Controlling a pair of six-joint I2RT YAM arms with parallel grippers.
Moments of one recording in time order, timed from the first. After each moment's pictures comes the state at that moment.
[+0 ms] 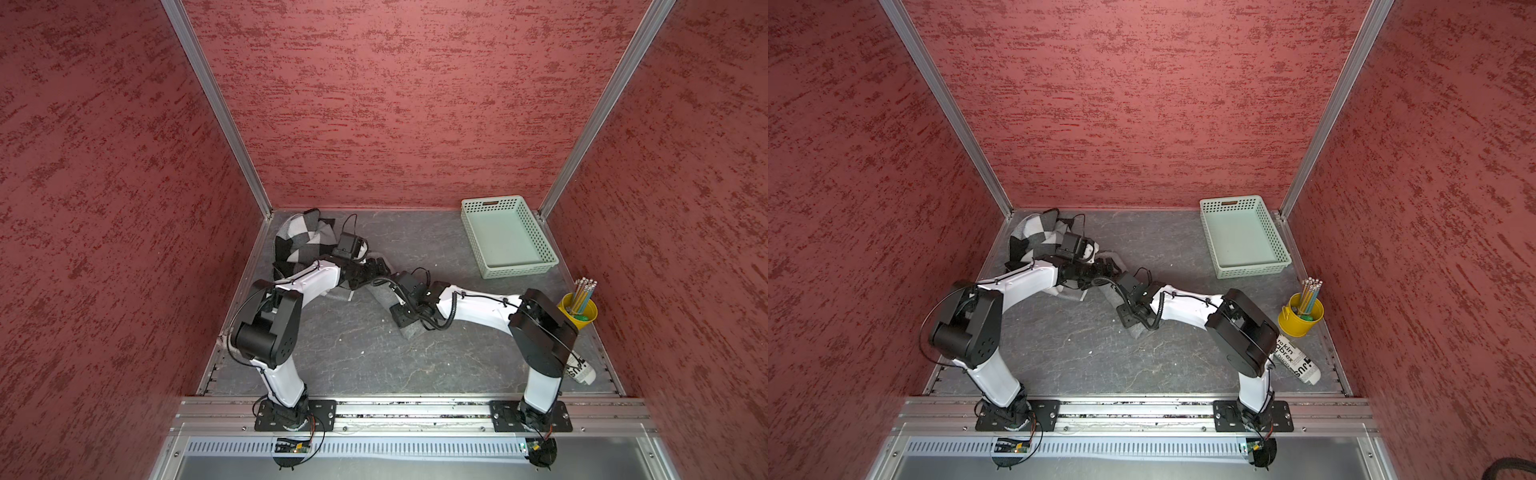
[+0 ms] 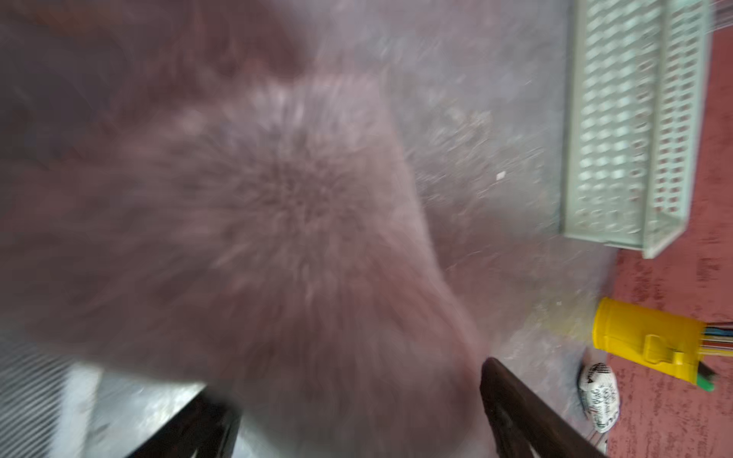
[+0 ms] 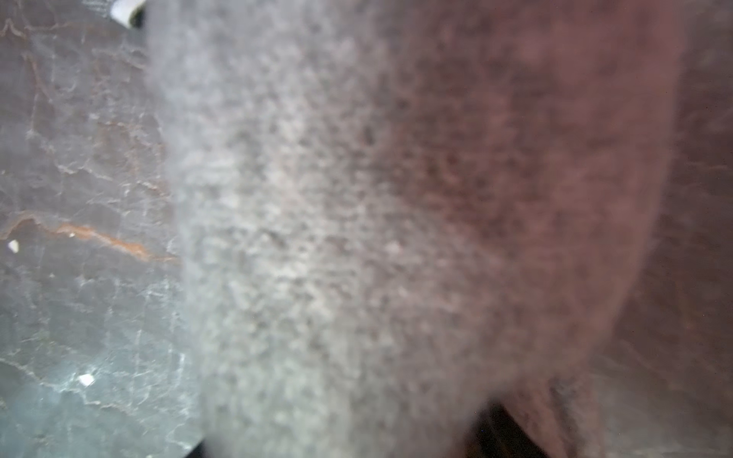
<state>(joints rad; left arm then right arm) -0.34 1.78 1.10 -0.32 0.37 -0.62 0.91 1.87 1.23 -0.50 0.02 0.40</state>
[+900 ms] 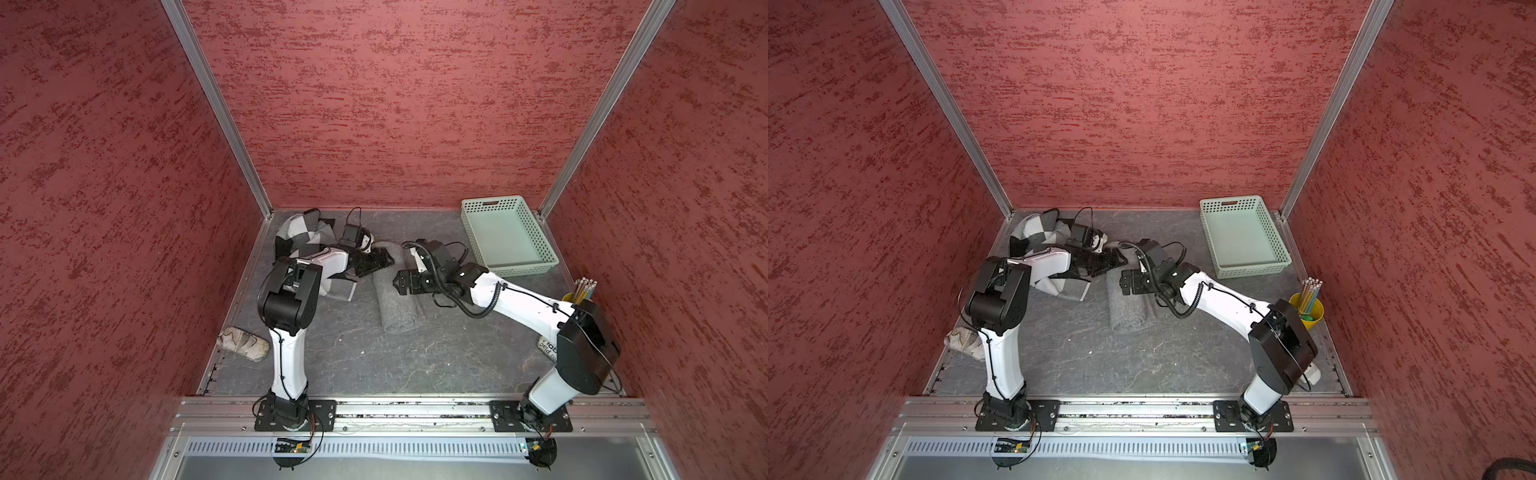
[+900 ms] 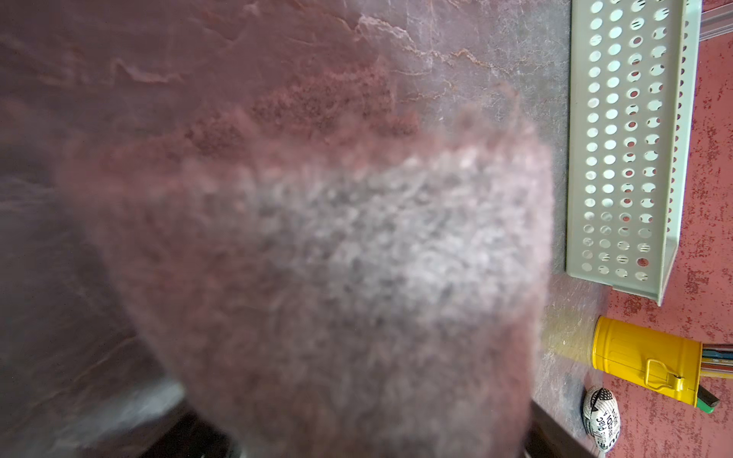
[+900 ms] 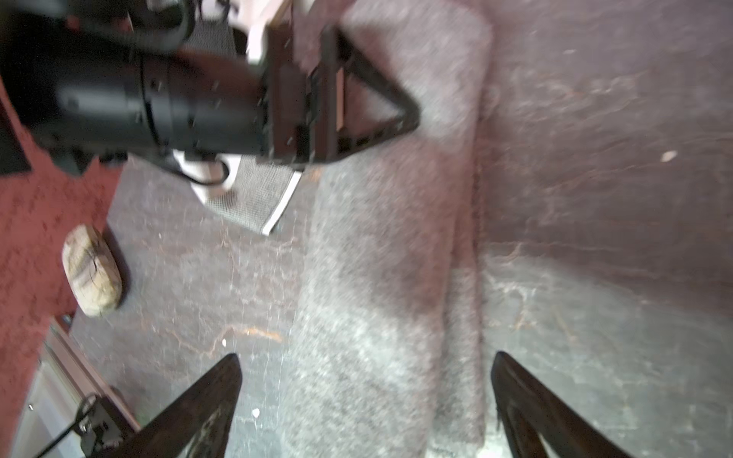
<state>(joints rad) -0.28 2.04 1.33 -0.24 0.47 -0.54 0.69 1.64 1.20 -0.38 -0.12 0.57</state>
